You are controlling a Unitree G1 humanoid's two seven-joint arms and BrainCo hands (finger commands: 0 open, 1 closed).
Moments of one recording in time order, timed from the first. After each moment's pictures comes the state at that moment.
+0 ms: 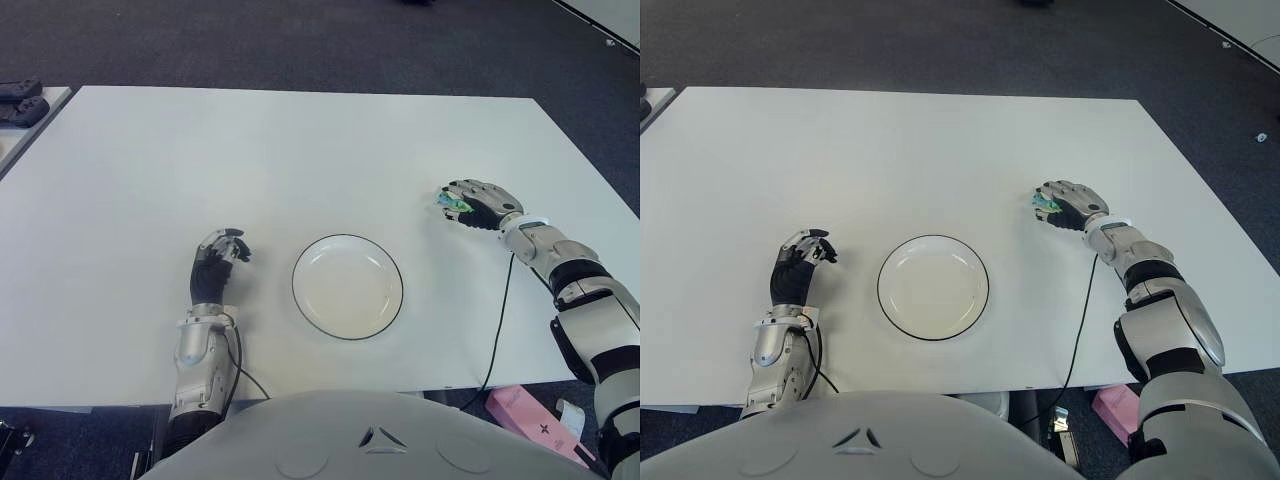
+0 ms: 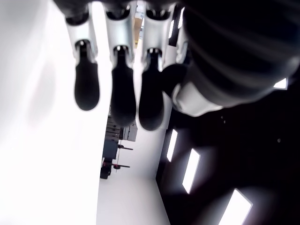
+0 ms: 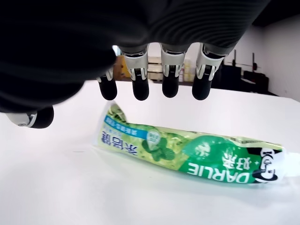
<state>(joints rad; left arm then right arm) 0.30 -0.06 0.12 0.21 -0.18 -0.44 -0.15 -0.67 -0.72 0.55 1.21 -0.89 -0.55 -0.29</state>
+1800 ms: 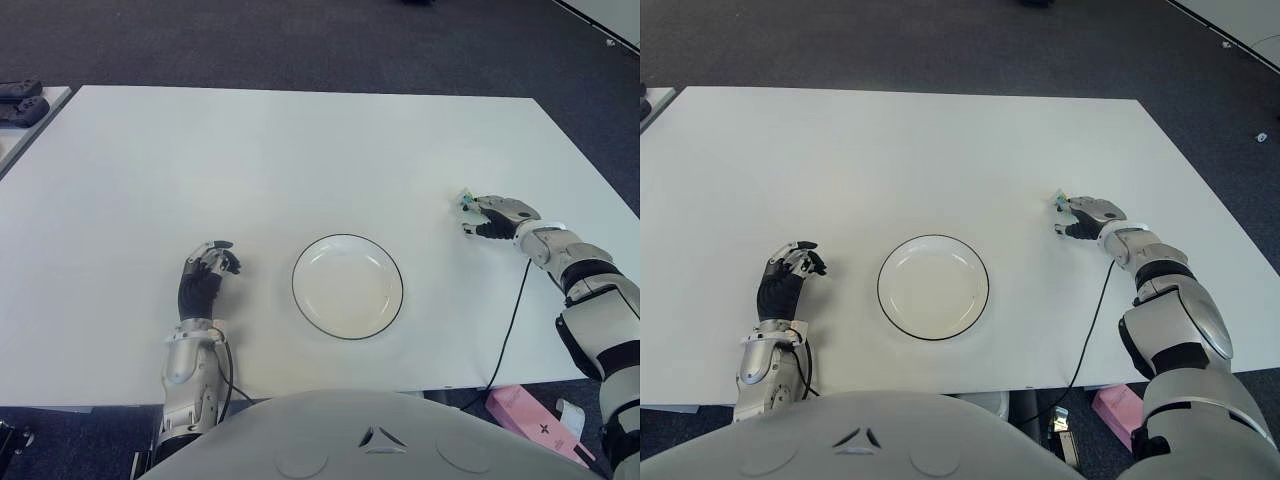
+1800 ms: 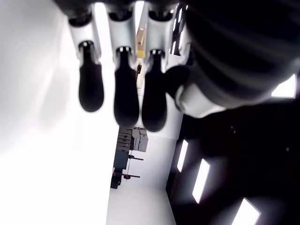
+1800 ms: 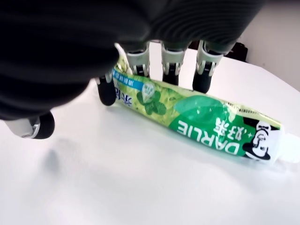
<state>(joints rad) 0.40 -0.05 0.14 0.10 -0.19 -0.36 -0.15 -0.70 -0.74 0.61 1.31 -0.84 -0.48 -0.22</state>
